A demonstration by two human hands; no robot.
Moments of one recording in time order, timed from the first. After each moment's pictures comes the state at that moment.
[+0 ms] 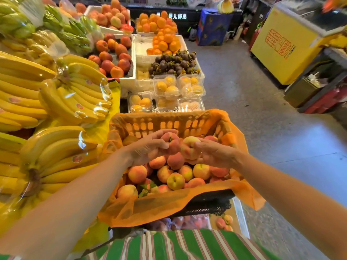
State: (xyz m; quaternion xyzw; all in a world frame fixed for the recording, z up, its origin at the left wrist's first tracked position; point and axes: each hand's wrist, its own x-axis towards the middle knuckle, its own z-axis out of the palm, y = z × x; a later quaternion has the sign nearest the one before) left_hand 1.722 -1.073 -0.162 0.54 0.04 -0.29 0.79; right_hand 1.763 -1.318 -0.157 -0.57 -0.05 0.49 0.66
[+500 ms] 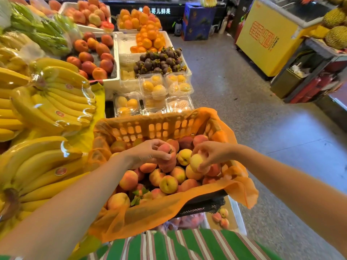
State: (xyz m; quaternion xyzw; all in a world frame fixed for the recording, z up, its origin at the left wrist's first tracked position) left_hand 1.748 -1.092 -0.181 0.69 0.06 -0.35 0.63; right_hand 1.788 -1.350 -0.157 -0.88 -0.20 0.41 0.16
